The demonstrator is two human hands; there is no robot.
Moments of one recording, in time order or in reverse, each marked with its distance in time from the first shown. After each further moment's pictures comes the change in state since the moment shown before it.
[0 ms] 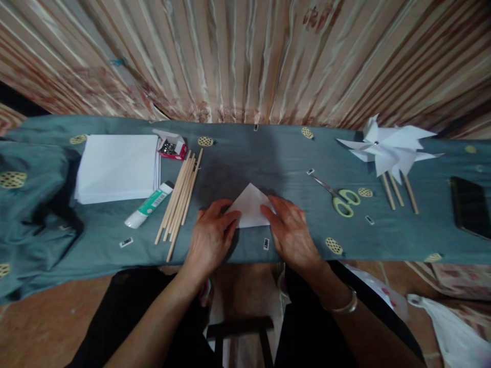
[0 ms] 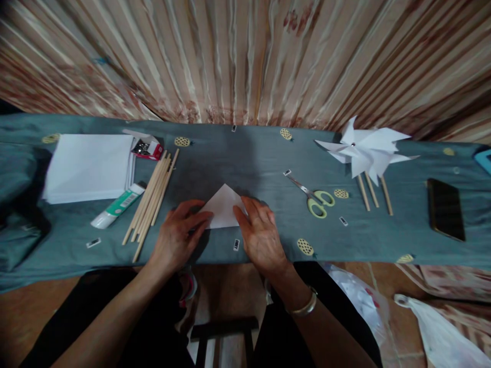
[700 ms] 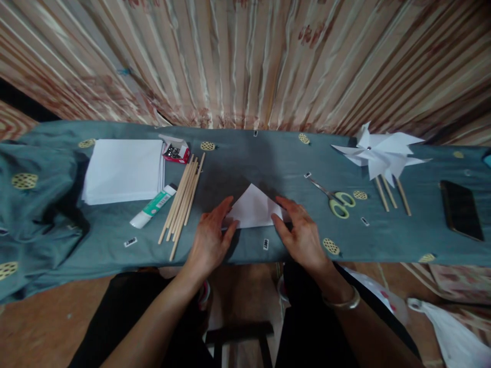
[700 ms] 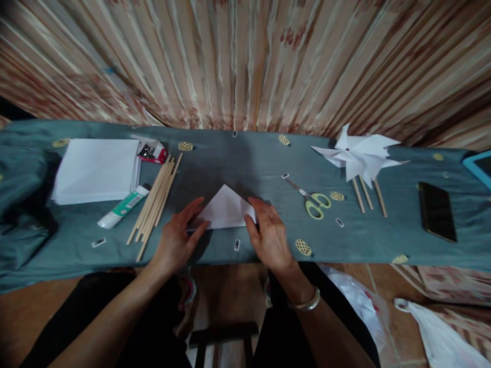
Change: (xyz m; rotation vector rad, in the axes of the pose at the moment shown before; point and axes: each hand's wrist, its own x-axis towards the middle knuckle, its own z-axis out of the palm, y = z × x) left_hand -0.004 -0.001 0.002 -0.215 0.043 -0.168; right_hand 0.003 0.006 -0.006 0.328 0.103 0.315
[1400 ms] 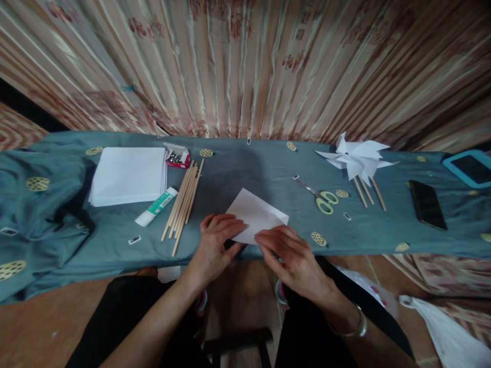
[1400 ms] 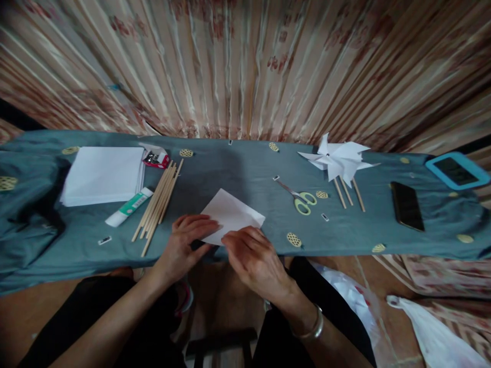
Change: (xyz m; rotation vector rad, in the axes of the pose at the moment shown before) left_hand -0.022 0.009 -0.006 -0.082 -0.127 0.231; right_hand -0.029 -0.047 -0.033 0.101 -0.089 -0.366
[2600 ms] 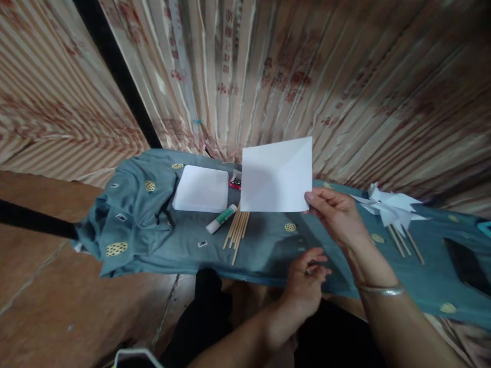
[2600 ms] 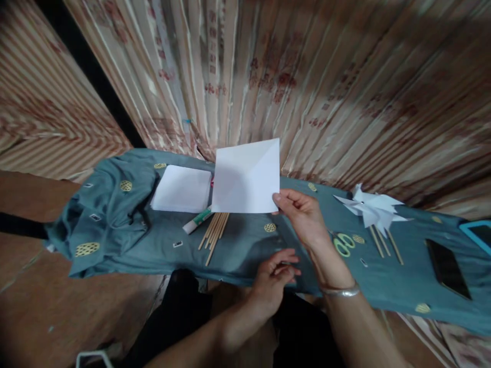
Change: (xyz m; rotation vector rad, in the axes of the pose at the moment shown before) left_hand 0.011 0.077 0.033 -1.366 0.070 -0.728; right_hand 0.149 -0.016 0.005 0.760 0.207 0.605
